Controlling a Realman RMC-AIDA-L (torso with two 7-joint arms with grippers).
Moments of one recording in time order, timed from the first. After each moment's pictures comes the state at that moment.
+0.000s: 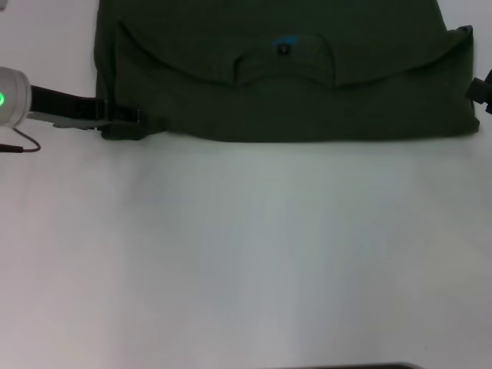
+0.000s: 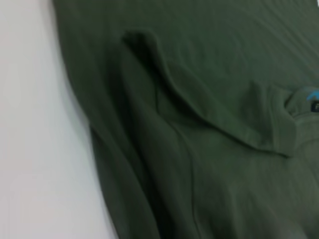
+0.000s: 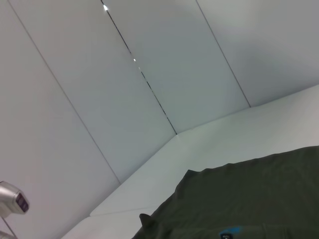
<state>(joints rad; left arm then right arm) -0.74 -2.01 0.81 0.61 2.43 1.20 -2.39 0.26 2.05 -0.35 -0.66 -1.86 -1.67 1.51</state>
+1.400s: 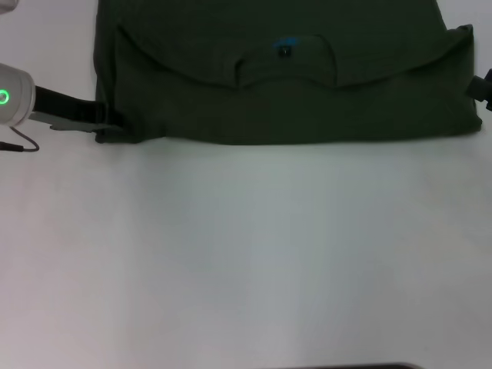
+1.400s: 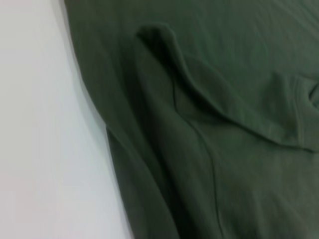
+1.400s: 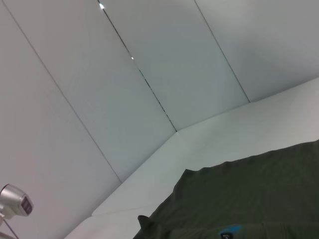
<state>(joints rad) -0.77 -2.02 0.81 0.62 2.53 1.19 -2.46 0.27 2.04 -0.36 -0.65 -1.86 -1.66 1.54</state>
